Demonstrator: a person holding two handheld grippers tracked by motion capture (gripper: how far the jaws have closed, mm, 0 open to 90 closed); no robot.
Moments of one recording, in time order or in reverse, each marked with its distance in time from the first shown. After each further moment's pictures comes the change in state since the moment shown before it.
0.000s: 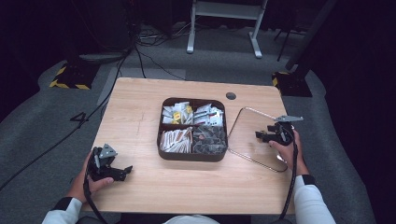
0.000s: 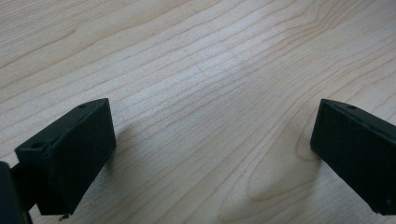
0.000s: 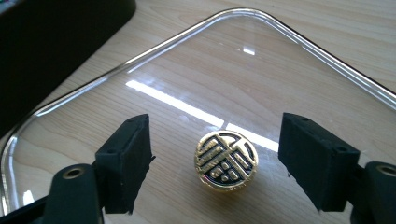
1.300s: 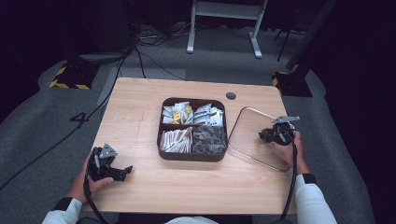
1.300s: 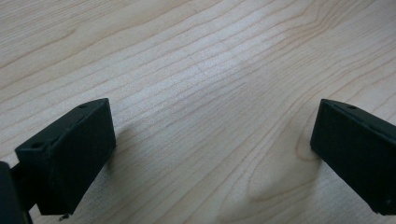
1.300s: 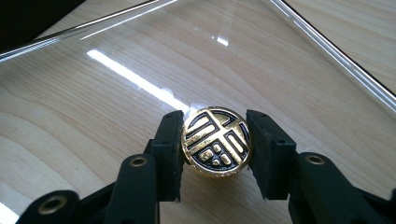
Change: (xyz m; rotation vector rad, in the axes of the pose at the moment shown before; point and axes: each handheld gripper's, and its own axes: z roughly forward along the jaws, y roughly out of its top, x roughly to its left) left arm 0.000 0.000 0.000 0.000 0.003 -0.001; right arm -0.002 -0.002 0.003 0.091 -0.051 -0.105
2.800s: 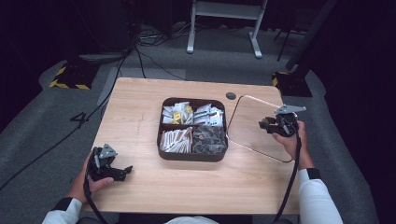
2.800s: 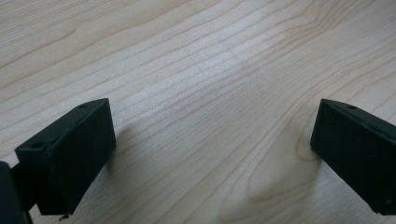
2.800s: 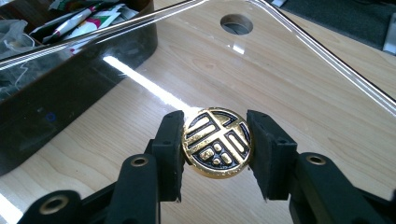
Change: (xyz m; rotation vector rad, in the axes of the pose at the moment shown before) left arm 0.000 0.000 0.000 0.000 0.000 0.000; right arm 0.014 0.043 -0.043 -0.108 0.008 -0.053
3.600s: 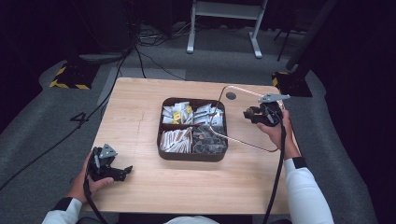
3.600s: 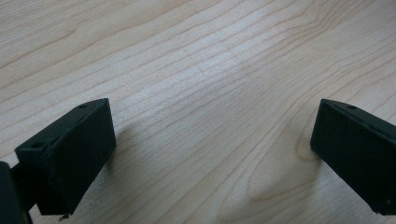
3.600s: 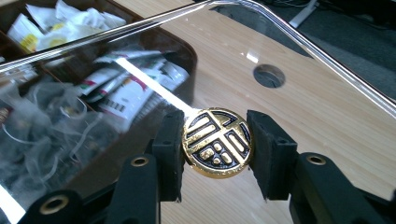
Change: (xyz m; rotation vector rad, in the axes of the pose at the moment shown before) left arm 0.000 0.000 0.000 0.001 -0.001 0.000; right arm 0.034 0.055 0.015 -0.042 0.039 -0.043
